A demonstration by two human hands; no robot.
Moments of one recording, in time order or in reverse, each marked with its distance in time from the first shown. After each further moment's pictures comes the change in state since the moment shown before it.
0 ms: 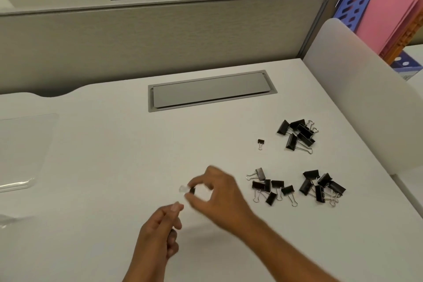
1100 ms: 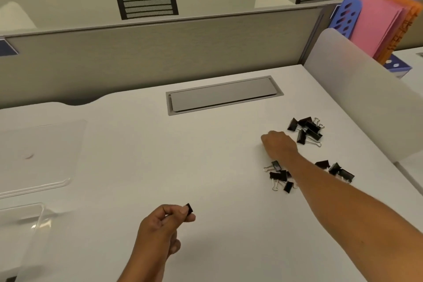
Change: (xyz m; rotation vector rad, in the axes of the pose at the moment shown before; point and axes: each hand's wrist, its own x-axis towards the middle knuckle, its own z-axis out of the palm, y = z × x) left_hand -0.024 0.023 -0.080 0.070 -0.070 0.062; right_hand 0.085 0.098 -0.073 -0.923 -0.086 0.509
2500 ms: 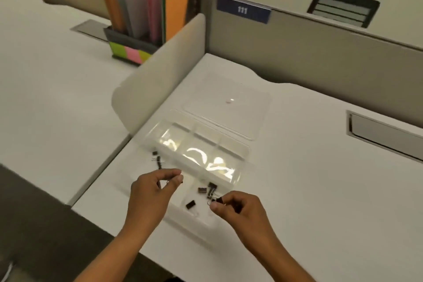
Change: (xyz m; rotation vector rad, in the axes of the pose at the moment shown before) left_hand -0.077 -0.019 -0.413 0.259 0.696 0.285; right_hand -0.350 -0.470 0.040 0.958 -0.588 -0.533
